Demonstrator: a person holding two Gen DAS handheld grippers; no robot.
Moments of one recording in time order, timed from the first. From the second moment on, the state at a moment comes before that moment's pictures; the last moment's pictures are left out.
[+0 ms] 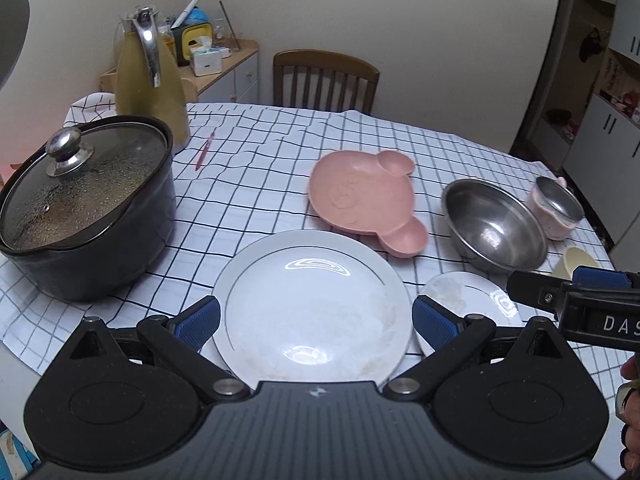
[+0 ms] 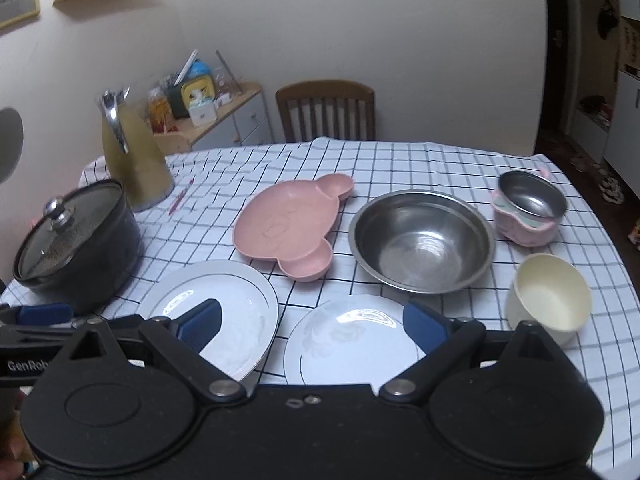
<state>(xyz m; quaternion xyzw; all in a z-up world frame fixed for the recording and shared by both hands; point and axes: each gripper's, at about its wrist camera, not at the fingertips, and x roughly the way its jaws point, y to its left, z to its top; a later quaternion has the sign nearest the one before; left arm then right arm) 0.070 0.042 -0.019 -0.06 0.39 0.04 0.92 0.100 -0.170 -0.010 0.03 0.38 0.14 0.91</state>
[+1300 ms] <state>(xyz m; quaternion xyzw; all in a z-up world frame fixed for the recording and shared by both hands) 0.140 0.121 -0.117 -0.15 0.52 0.11 0.84 0.227 -0.111 -0.114 0.03 0.54 0.20 0.81</state>
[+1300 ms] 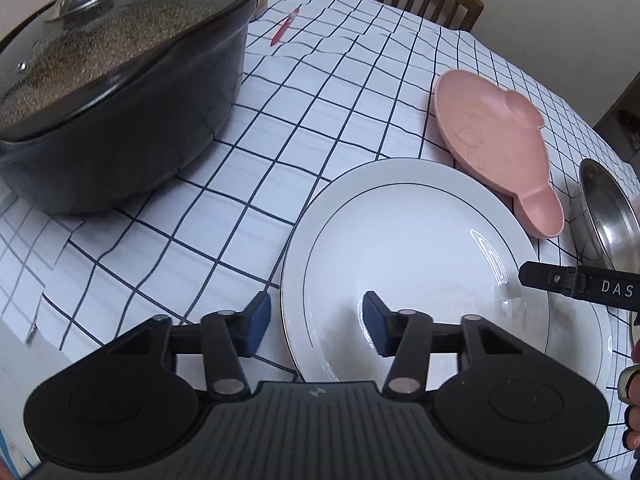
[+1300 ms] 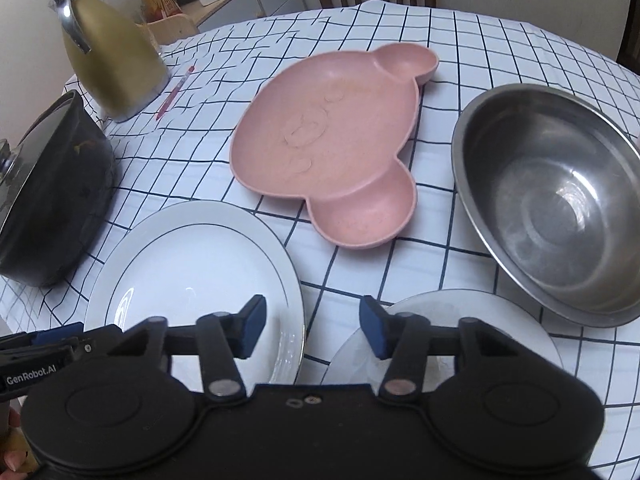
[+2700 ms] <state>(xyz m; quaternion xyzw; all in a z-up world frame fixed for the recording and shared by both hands) 0.079 0.117 -0.115 -0.13 0.53 0.08 0.83 0.125 -0.136 -0.105 0.06 0.56 0.19 0.80</state>
